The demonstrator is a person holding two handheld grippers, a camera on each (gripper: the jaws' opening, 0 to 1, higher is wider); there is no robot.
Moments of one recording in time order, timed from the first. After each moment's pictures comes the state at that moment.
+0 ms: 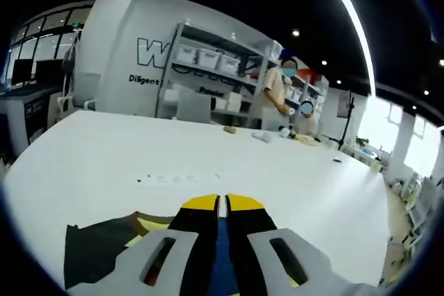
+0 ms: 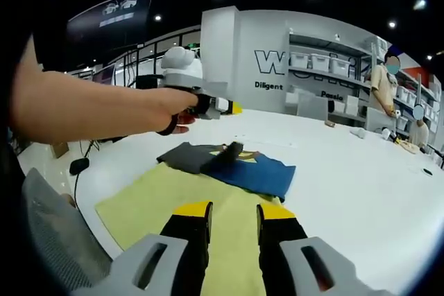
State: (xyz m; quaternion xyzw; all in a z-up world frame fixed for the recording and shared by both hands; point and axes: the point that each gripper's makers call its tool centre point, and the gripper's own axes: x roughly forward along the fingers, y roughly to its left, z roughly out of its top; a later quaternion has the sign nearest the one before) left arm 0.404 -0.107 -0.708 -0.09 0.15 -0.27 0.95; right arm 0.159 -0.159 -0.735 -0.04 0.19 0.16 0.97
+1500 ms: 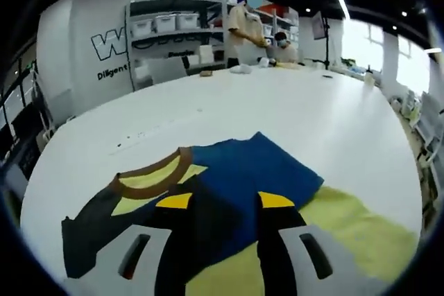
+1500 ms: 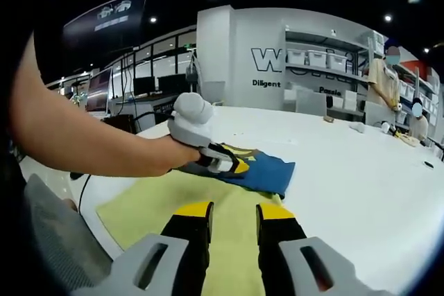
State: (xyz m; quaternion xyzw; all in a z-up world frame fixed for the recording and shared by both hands) left arm 0.369 -0.113 -0.824 0.14 0.24 -0.32 0.91; right arm 0.160 -0.162 -0.737 -0.02 0.19 0.15 0.97
